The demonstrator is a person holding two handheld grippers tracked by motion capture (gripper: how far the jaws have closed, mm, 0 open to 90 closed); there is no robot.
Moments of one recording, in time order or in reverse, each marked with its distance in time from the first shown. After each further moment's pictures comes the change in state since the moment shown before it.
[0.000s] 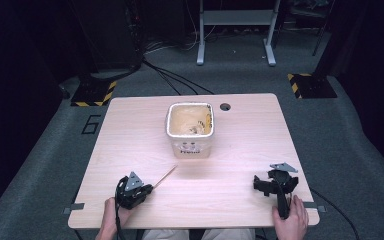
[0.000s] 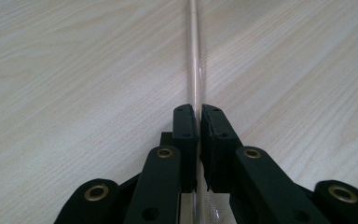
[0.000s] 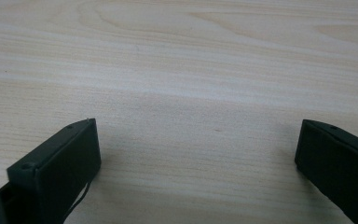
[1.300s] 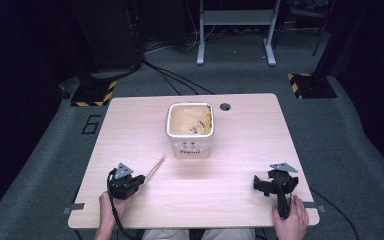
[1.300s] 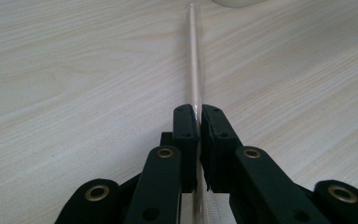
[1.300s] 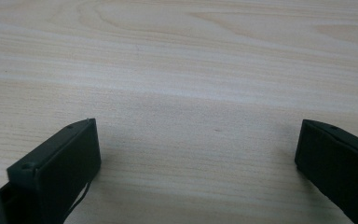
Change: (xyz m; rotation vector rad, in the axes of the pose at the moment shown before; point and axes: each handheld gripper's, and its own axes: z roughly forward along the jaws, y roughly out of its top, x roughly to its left) left arm 0.029 0.008 -0.007 -0.041 0.079 -0.185; right arm 0.000 0.000 0.000 0.000 0.000 0.000
